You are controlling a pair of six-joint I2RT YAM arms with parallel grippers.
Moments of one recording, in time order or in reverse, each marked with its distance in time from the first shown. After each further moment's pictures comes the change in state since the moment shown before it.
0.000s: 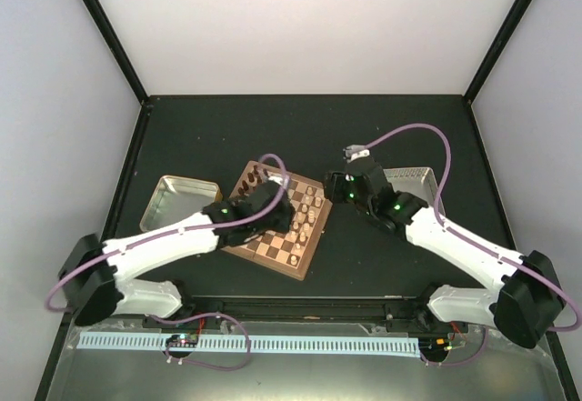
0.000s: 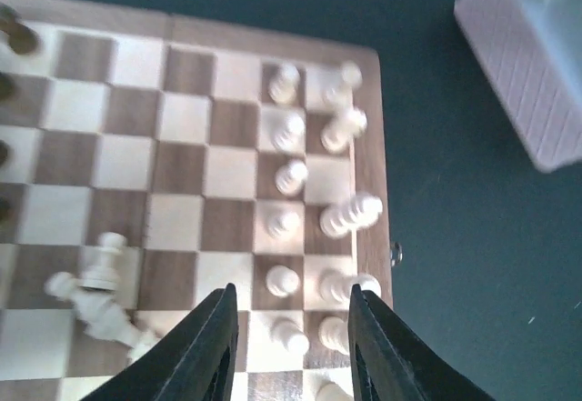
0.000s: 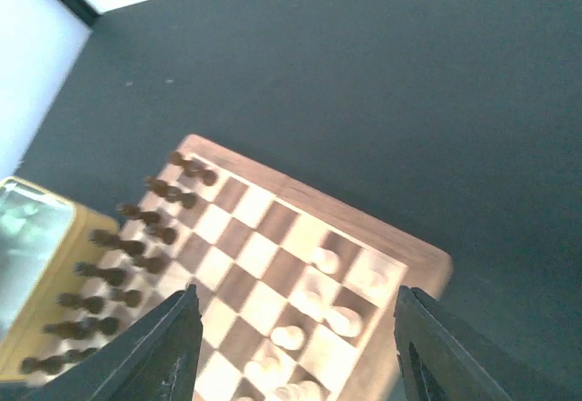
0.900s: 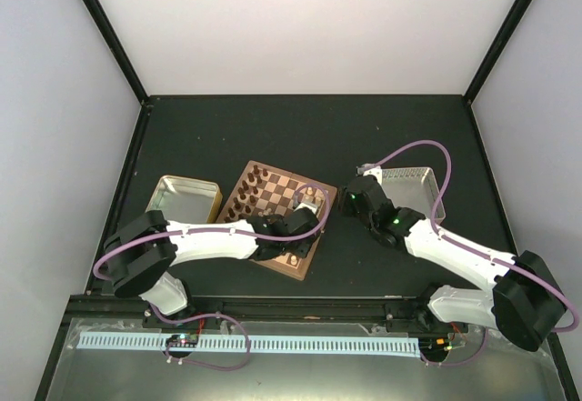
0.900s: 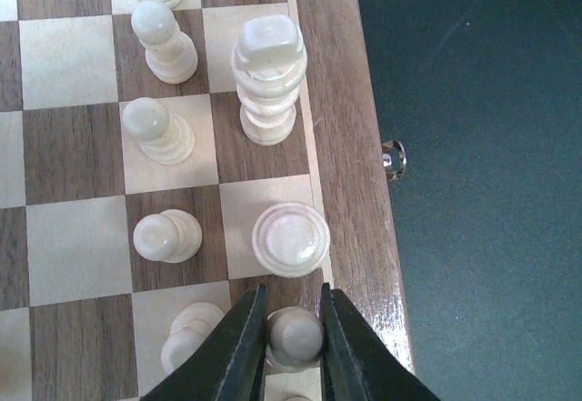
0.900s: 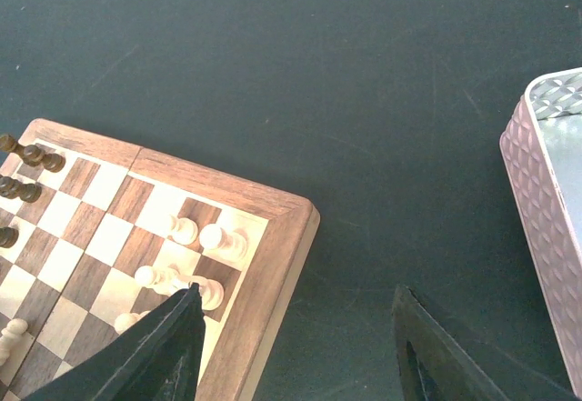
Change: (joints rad) left arm -0.127 0.241 -0.024 0.121 -0.030 0.028; right arm 0.000 -0.012 -0.158 0.048 0.155 0.053
